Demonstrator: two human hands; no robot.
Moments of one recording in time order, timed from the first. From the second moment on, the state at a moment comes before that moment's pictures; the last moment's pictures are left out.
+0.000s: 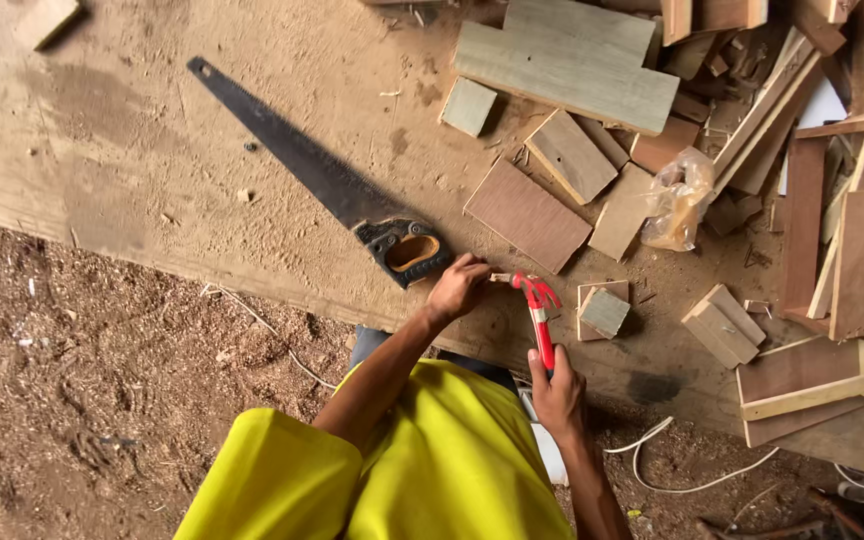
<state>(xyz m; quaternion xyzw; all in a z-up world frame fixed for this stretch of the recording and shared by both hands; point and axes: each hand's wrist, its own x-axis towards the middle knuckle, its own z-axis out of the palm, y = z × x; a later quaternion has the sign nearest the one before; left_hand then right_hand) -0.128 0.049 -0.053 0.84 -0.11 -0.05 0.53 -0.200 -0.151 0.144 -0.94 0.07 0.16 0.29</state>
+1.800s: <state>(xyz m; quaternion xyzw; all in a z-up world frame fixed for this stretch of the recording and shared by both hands) -0.117 0.047 -0.070 0.84 -0.13 0.01 0.53 -0.186 -0.126 0.127 -0.98 0.05 0.12 0.18</state>
